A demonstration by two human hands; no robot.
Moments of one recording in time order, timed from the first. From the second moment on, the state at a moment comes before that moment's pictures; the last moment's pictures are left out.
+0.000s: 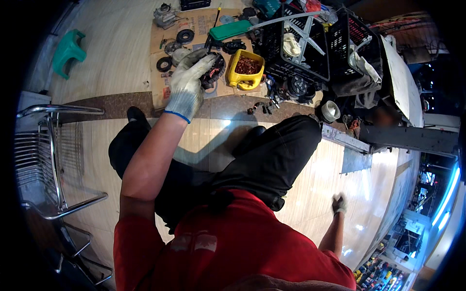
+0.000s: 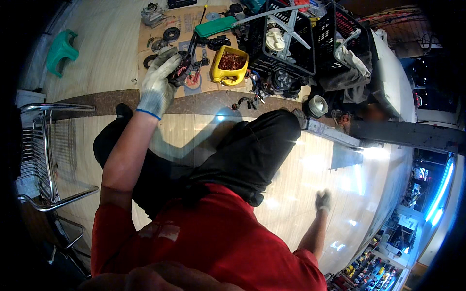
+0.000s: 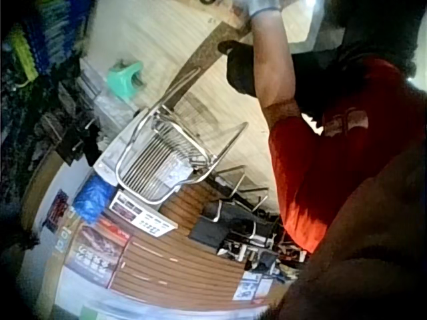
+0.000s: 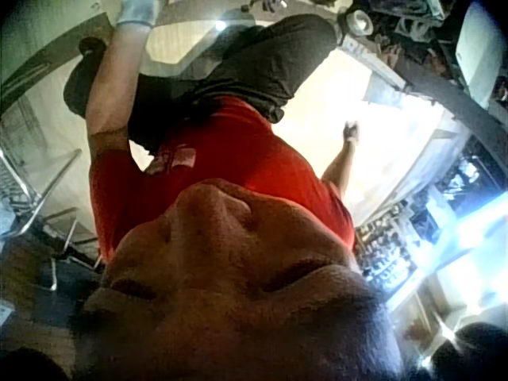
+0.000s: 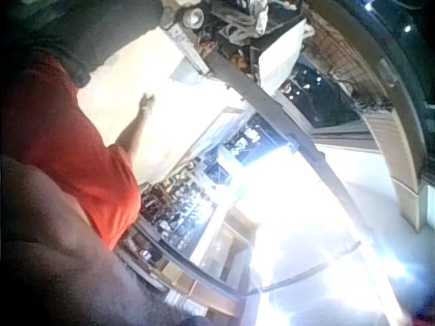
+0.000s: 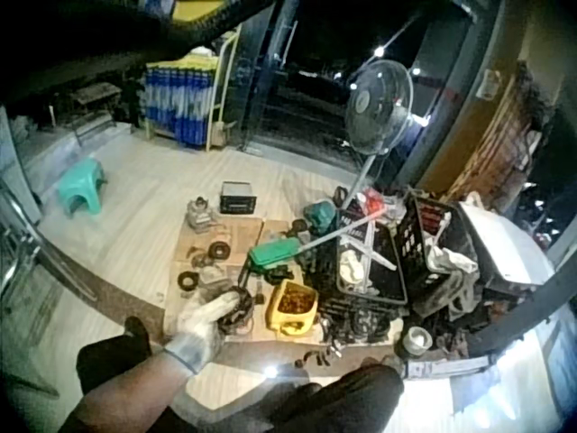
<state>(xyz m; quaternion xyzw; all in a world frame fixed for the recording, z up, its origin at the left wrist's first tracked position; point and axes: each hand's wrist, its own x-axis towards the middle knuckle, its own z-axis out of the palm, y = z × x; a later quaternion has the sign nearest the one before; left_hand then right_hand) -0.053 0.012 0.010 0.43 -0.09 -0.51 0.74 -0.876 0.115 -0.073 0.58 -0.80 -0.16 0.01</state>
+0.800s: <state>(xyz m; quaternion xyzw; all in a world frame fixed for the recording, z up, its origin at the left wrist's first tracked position) -0.045 0.043 0.033 0.49 -0.33 -0.47 0.65 -0.257 -0.044 0.075 0.78 -0.46 0.13 -0.39</state>
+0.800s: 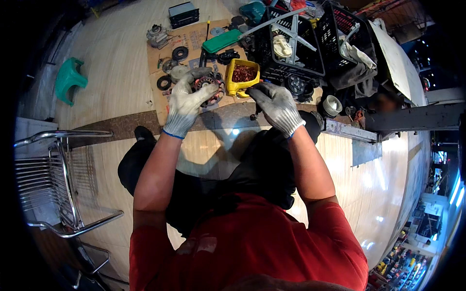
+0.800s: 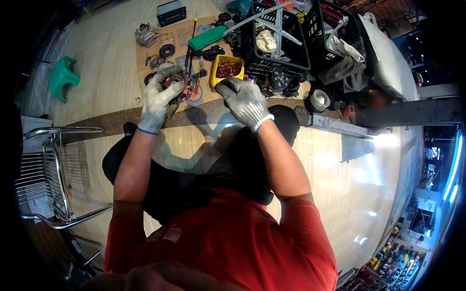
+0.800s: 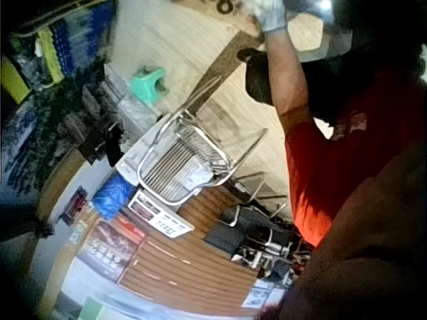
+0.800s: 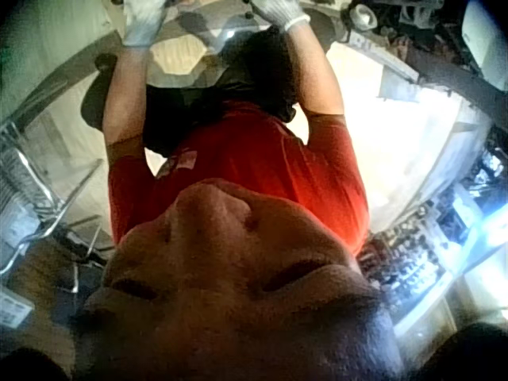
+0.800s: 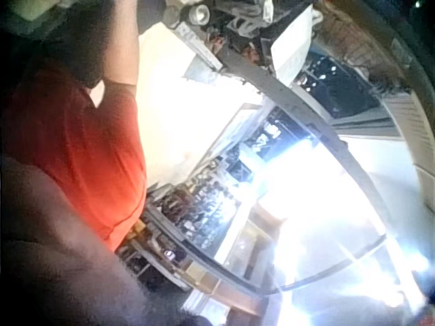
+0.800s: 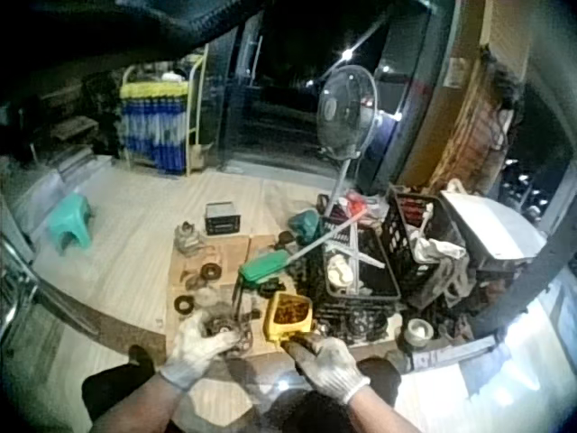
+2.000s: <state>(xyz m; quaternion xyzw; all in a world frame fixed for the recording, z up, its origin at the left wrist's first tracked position) -0.050 0.013 -0.005 0.35 -0.13 -0.52 0.77 -0.233 -0.017 0.015 0.94 -0.21 0.17 -0.22</state>
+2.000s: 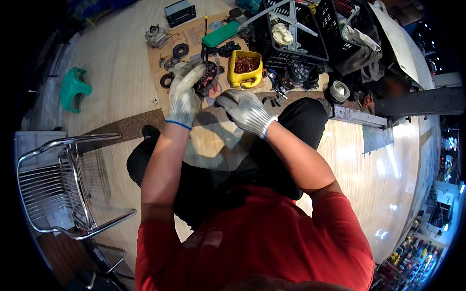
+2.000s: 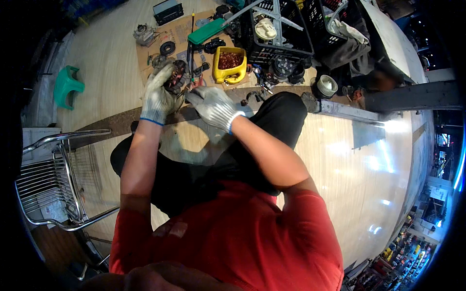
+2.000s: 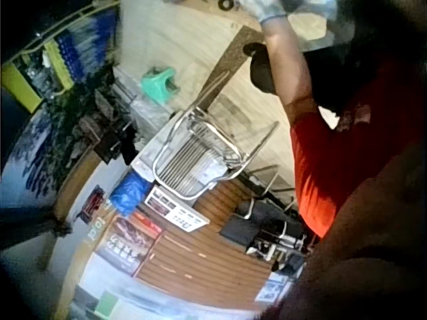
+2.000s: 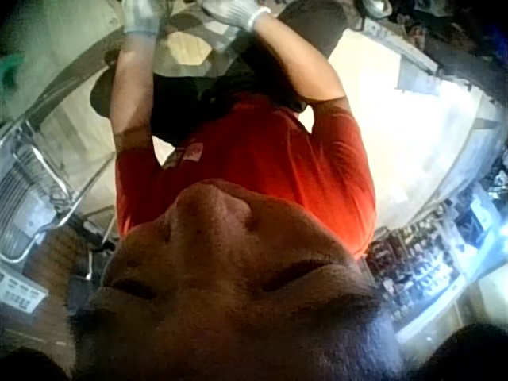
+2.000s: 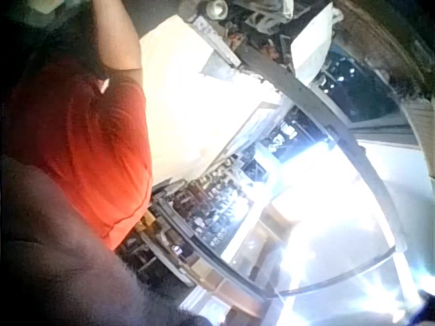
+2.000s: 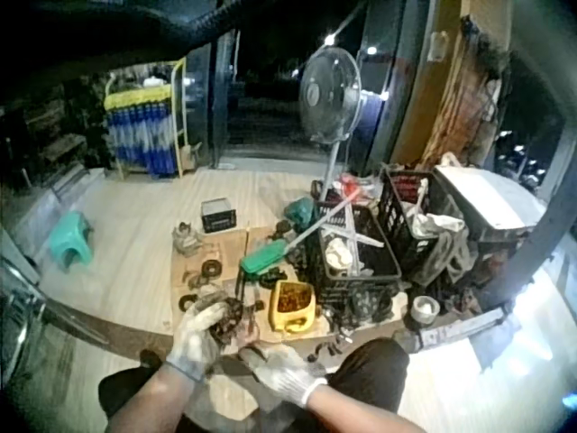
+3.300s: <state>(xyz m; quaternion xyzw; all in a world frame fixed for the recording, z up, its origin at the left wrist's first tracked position) -0.043 0.035 -0.020 0.41 -0.12 -0.58 0.69 -0.763 0.201 -0.114 0.54 -0.65 -0.32 -0.43</state>
